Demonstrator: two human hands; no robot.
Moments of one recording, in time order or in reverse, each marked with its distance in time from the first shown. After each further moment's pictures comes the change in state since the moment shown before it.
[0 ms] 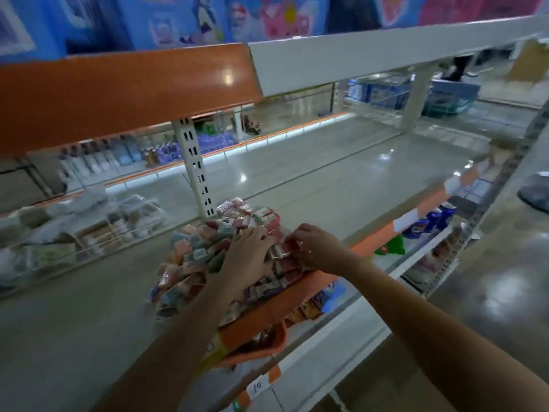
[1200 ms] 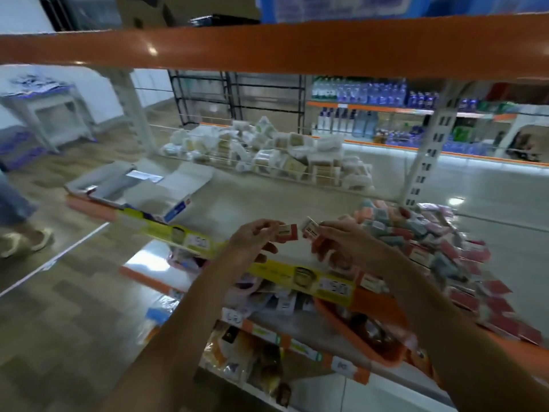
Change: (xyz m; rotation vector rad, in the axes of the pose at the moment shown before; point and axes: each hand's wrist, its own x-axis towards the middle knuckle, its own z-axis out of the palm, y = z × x) left_hand -0.266 -0.024 -0.070 -1.164 0.664 -1.125; right_hand 0.024 -0.206 0.046 1.048 -0.945 -0.240
